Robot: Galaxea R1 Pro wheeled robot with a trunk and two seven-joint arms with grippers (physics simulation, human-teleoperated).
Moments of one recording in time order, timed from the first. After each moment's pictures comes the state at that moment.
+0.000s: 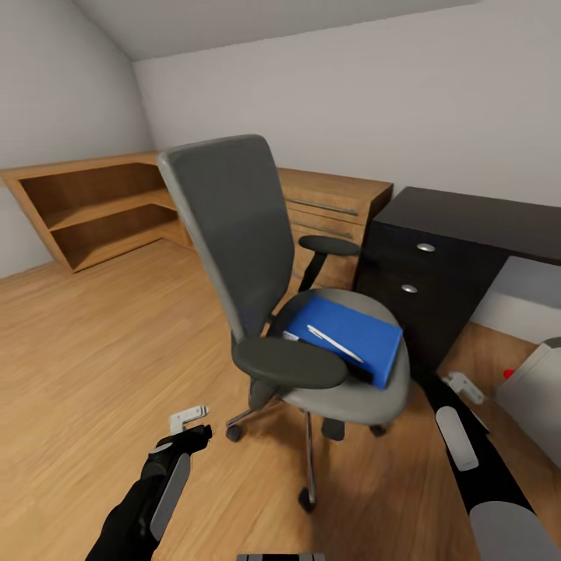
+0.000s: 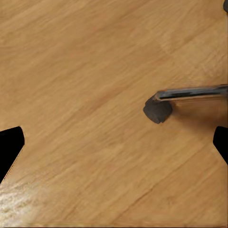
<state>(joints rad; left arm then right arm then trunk) -0.38 -0.08 -0.02 -1.08 0.28 0.47 0.38 -0.56 -0.10 -0.25 -1.00 -0.70 0.13 -0.19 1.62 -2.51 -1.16</state>
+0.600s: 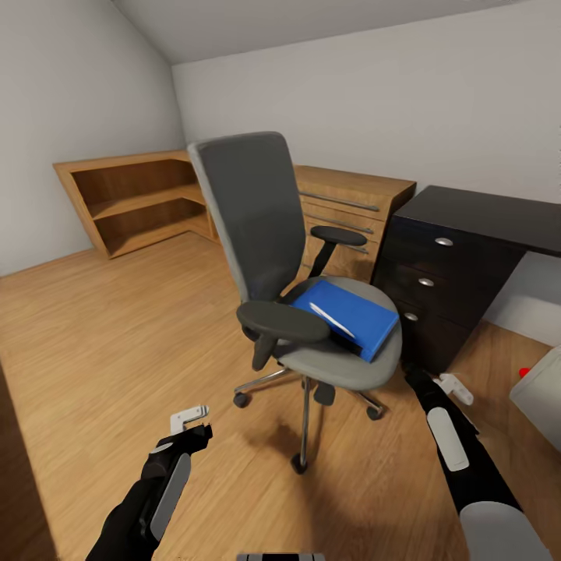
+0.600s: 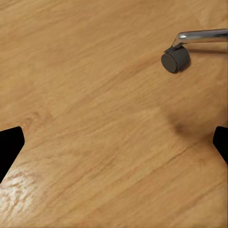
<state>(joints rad) -0.38 -0.08 -0.02 -1.08 0.28 0.47 0.38 -0.56 -0.06 -0.25 -1.00 -0.69 0.13 -0.19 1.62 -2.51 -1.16</state>
